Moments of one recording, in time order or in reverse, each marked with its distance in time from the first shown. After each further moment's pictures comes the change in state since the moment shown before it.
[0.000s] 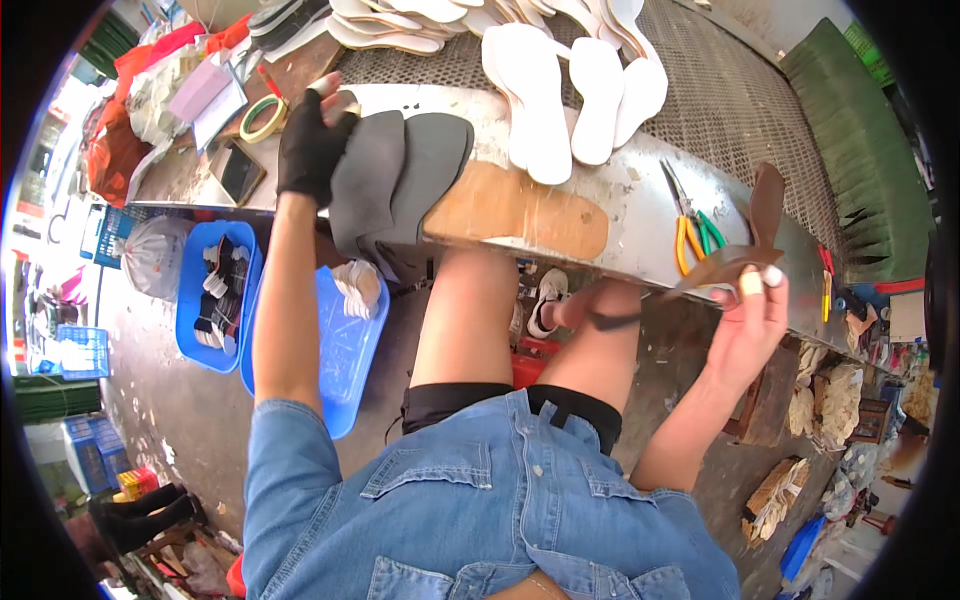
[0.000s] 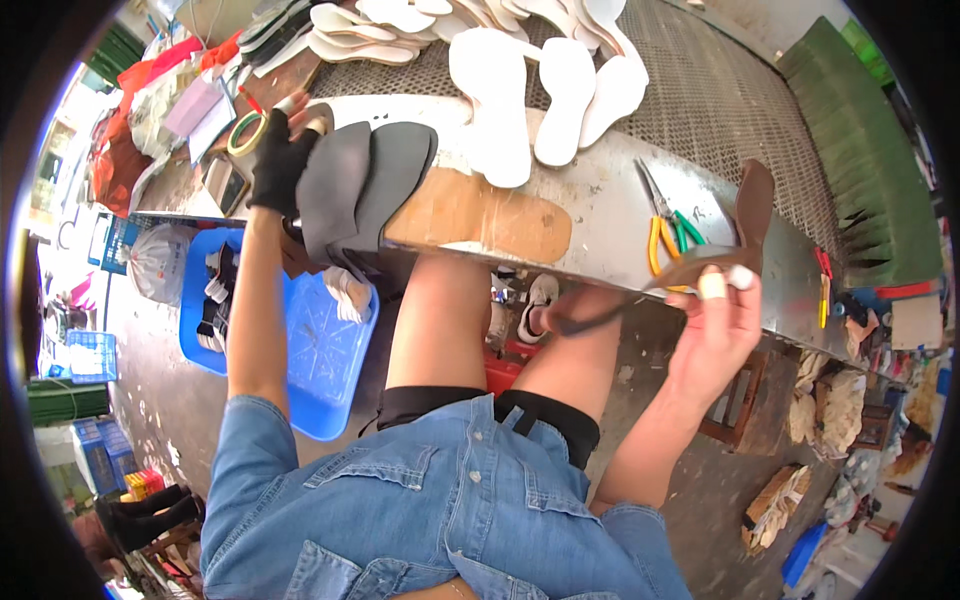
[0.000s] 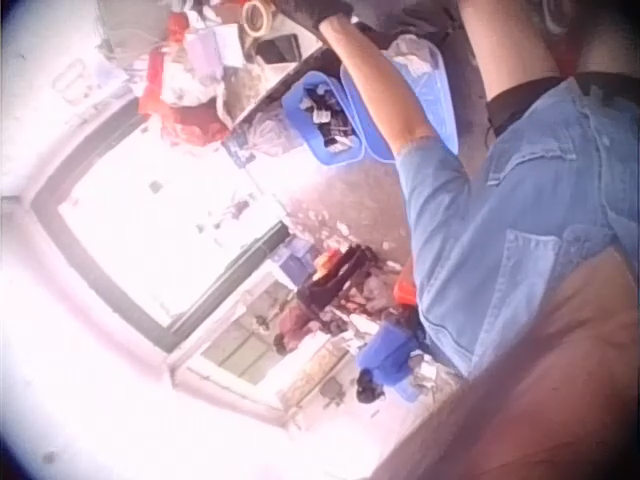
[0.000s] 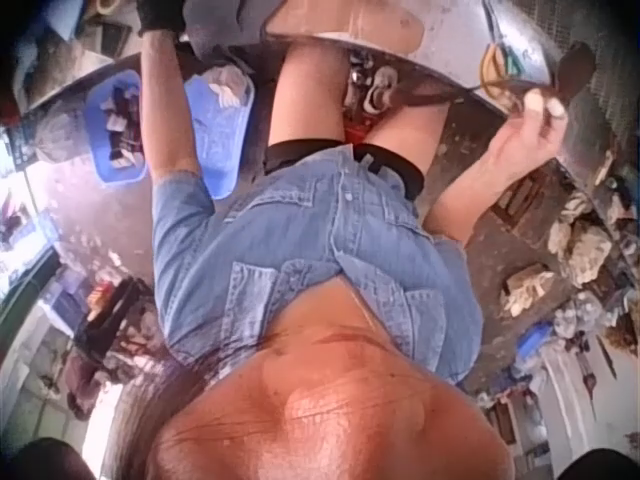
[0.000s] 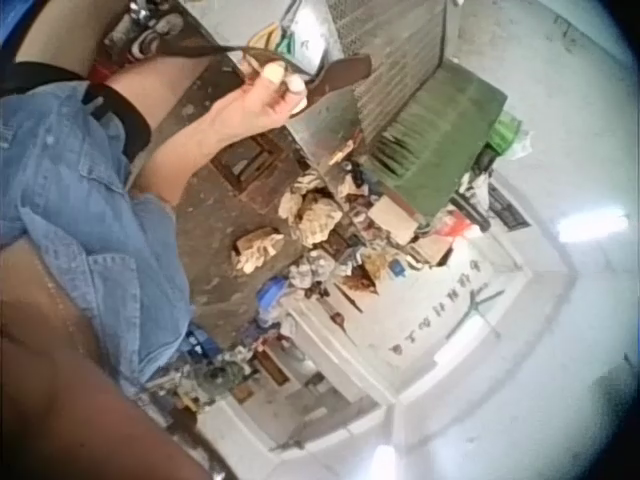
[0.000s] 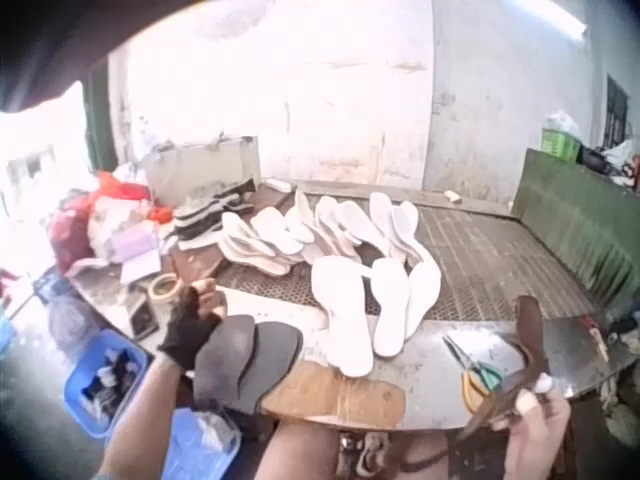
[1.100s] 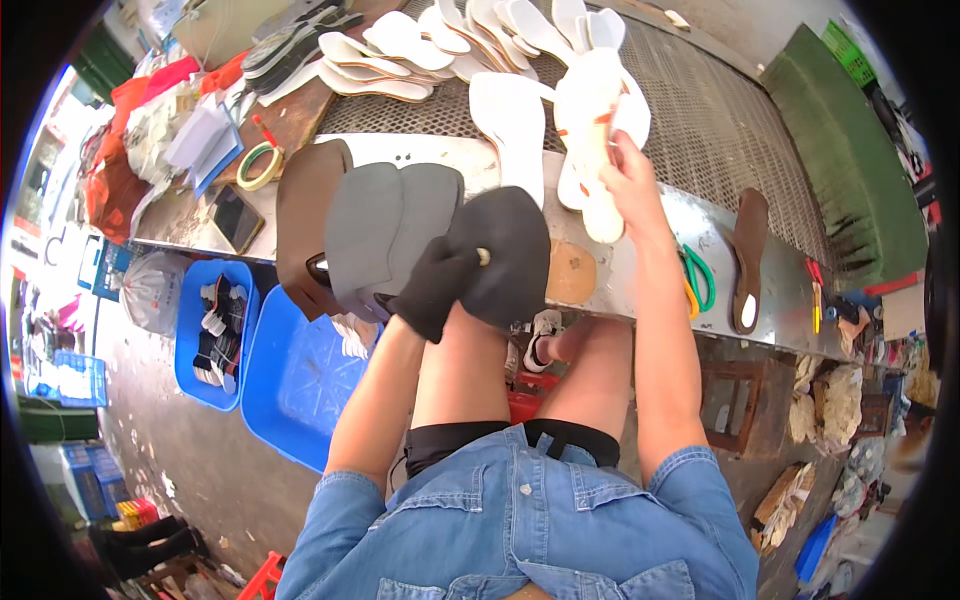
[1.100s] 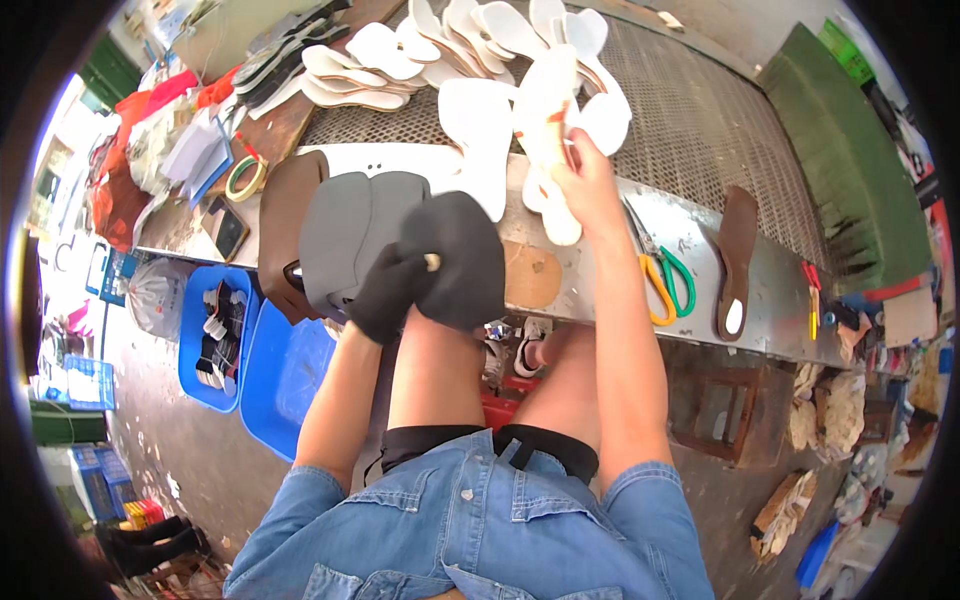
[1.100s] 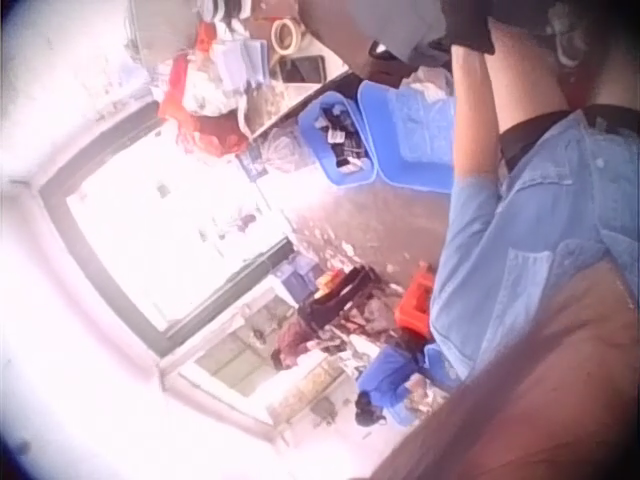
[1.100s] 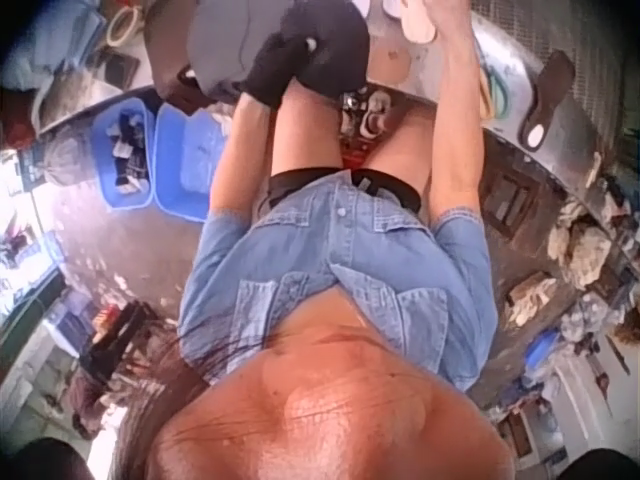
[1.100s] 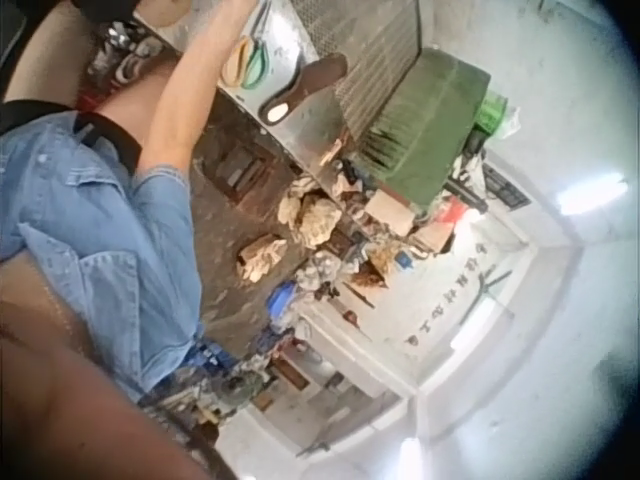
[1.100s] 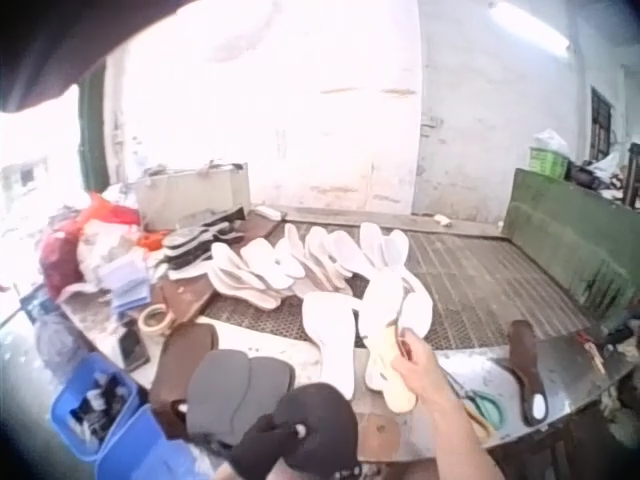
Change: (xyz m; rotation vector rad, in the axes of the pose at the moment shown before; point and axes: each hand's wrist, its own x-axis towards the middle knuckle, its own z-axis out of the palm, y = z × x) left_hand -0.101 0.093 0.089 -0.585 -0.592 -0.612; right_hand 0.120 0.103 0.120 -0.312 -0.582 0.171
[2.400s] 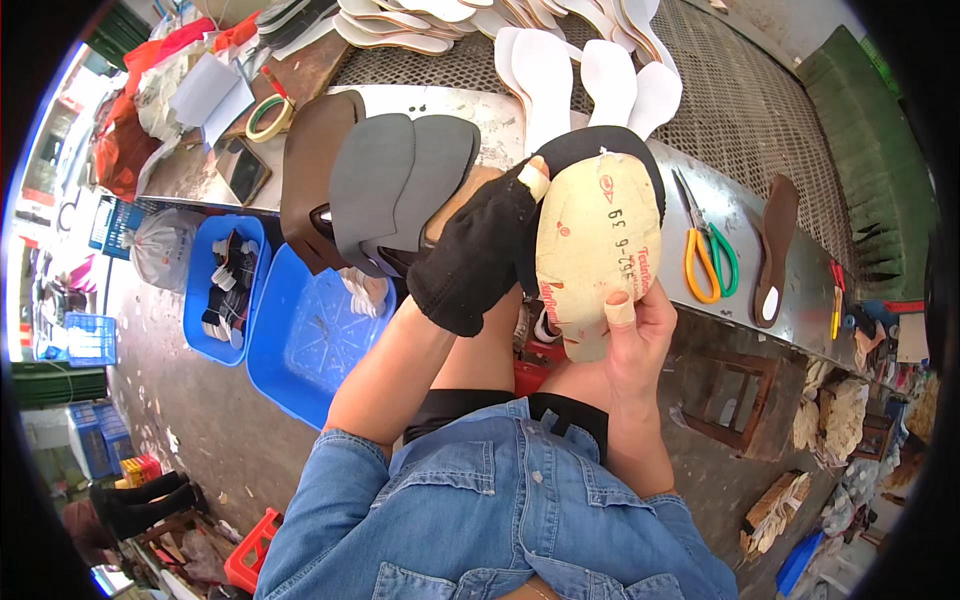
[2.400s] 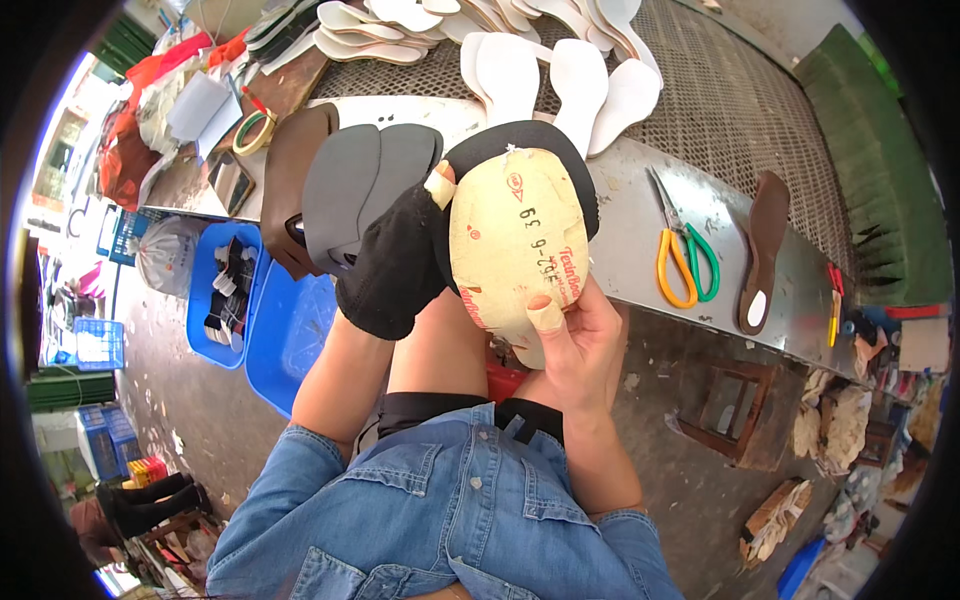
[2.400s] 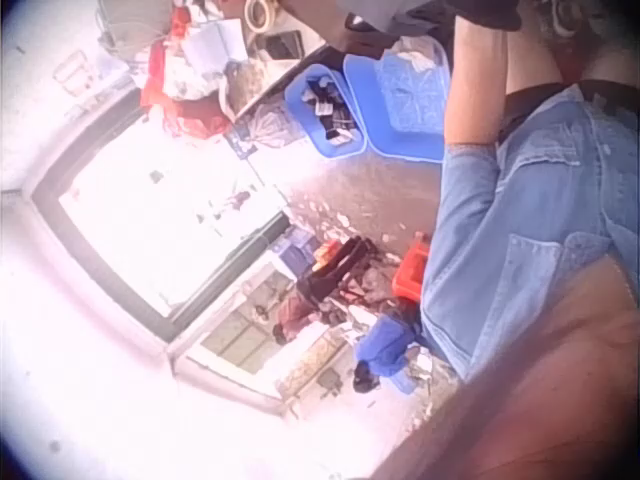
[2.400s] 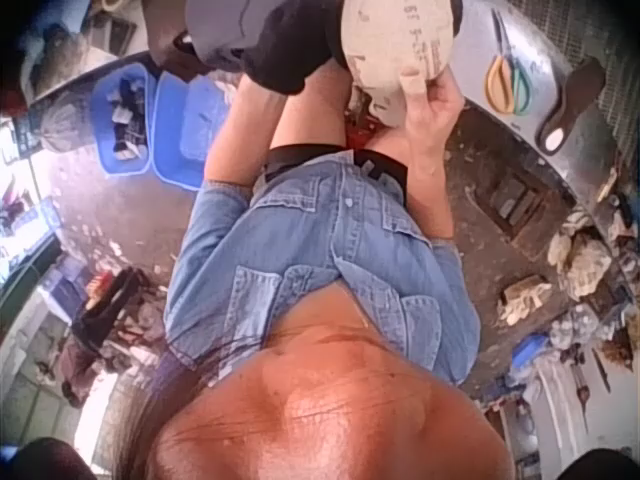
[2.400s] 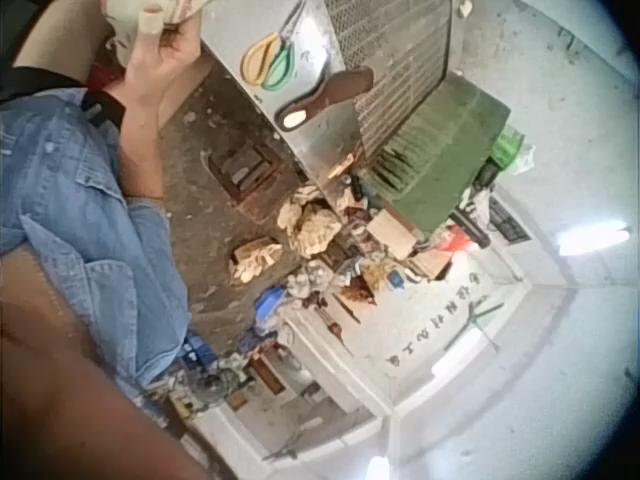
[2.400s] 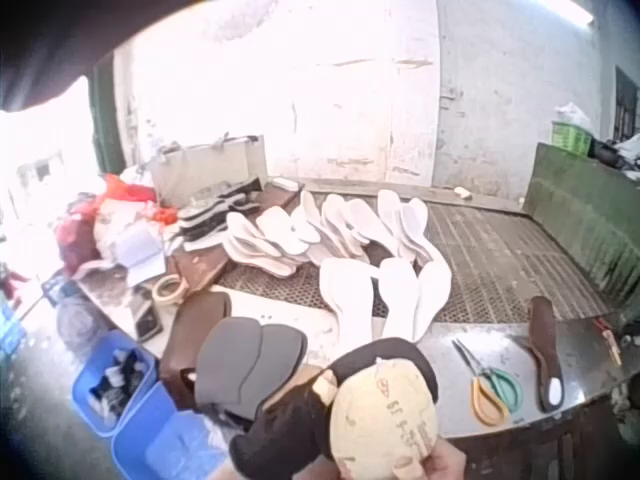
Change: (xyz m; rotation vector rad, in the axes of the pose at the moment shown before) left_hand -0.033 0.074 0.055 -0.651 -0.156 0.050; right_hand -0.185 -0.025 0.042 0.337 0.100 -0.088
